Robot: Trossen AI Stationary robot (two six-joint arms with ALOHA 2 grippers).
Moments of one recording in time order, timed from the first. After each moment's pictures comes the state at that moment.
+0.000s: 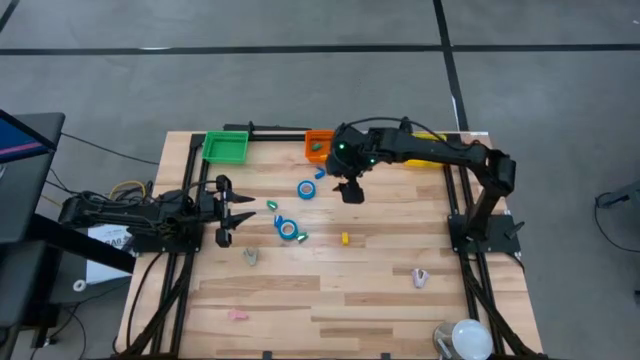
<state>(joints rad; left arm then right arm) -0.02 0.28 0.01 0.42 -0.15 0.11 -0.28 1.77 1.56 -0.81 -0.16 -0.41</state>
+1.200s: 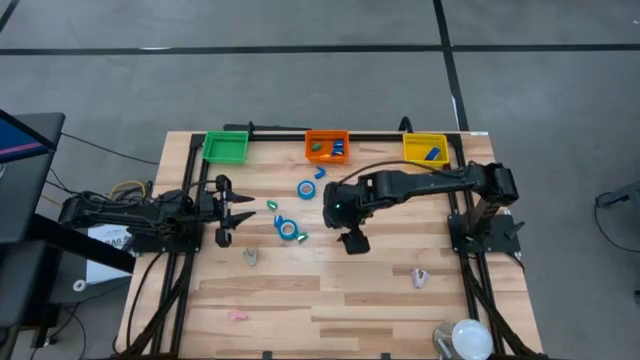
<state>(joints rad) -0.02 0.28 0.01 0.43 -0.15 0.11 0.05 1.78 1.56 -0.91 -0.13 -0.15</state>
